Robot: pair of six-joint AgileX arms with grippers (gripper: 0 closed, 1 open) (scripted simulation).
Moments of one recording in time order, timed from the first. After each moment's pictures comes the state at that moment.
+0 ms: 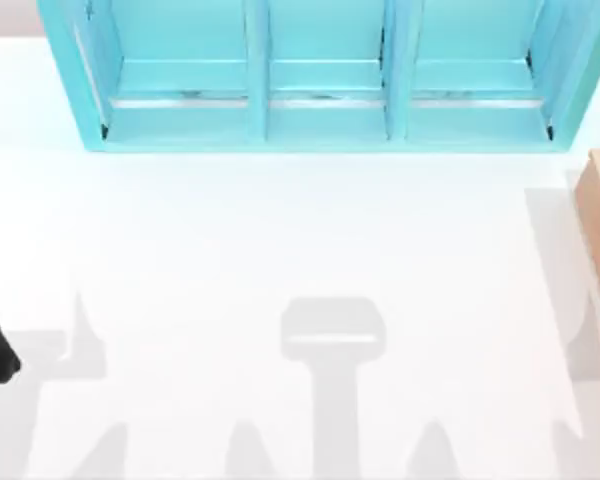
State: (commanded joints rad) left arm 0.00 0.00 0.00 0.00 0.00 0.00; right arm 0.00 0.00 0.00 0.00 0.00 0.00
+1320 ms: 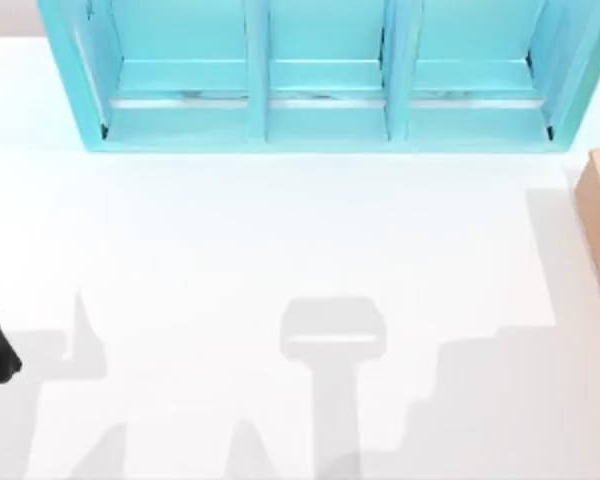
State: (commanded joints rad) left arm 0.00 0.00 0.00 0.00 0.00 0.00; right arm -0.31 1.47 1.10 -1.07 0.00 -0.30
